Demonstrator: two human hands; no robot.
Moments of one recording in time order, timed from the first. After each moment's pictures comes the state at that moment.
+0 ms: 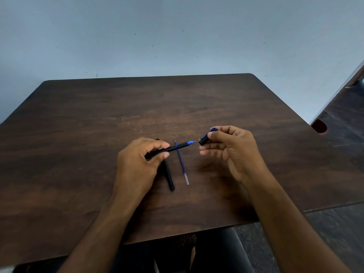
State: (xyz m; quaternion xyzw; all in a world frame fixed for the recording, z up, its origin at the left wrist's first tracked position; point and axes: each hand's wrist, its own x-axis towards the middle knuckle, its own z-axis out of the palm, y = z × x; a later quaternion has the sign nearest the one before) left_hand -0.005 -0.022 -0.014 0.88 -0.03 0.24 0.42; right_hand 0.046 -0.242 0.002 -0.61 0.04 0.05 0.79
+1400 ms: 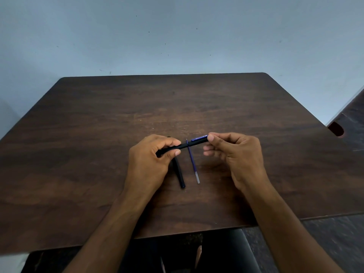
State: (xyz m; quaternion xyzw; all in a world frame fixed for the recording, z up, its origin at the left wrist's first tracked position) left_hand -0.007 -0.022 -0.011 0.87 -0.03 0.25 0.42; right_hand 0.035 -0.219 -0.015 -0.65 0.01 -0.04 0.76
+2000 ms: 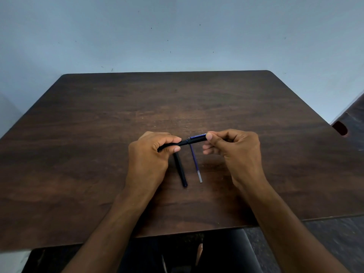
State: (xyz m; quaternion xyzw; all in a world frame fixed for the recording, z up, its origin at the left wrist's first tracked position) left_hand -0.005 -0.021 -0.007 0.86 -0.03 0.29 0.41; right_hand 0.030 -0.209 -0.006 -0.72 -0.03 -0.09 0.69
